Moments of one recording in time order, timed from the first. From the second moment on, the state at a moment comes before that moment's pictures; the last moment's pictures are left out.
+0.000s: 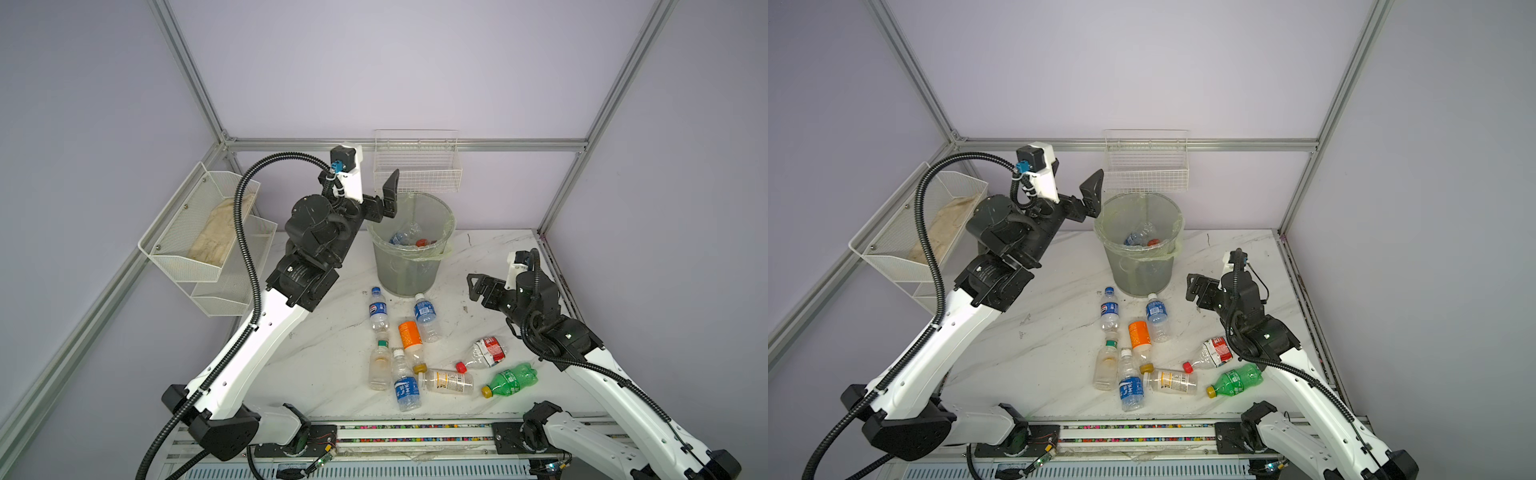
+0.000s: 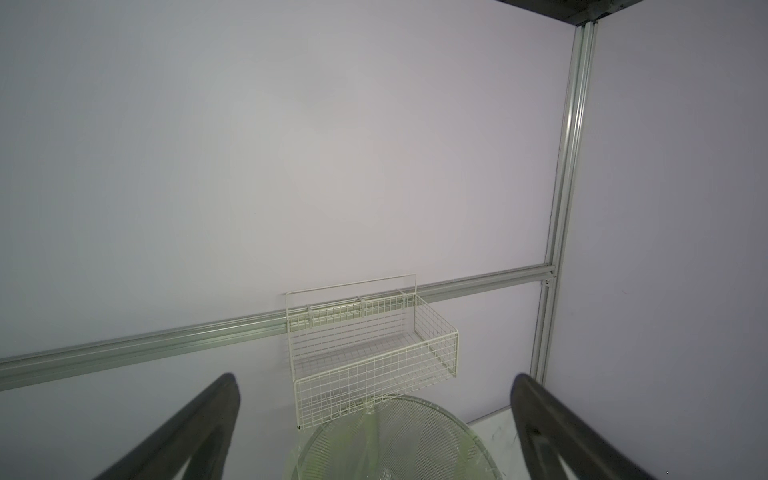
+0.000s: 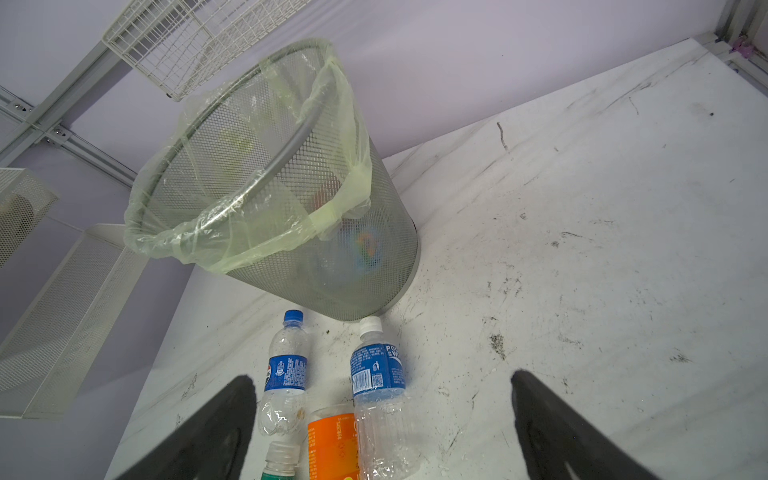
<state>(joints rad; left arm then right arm) -0.61 1.34 1.69 -0.06 -0.25 0.05 0.50 0.92 0.93 -0.43 0.16 0.62</state>
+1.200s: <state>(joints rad) -0.61 0.74 1.01 -0.21 -0.35 -0.20 0.50 1.08 0.90 -0.47 0.07 0.62</state>
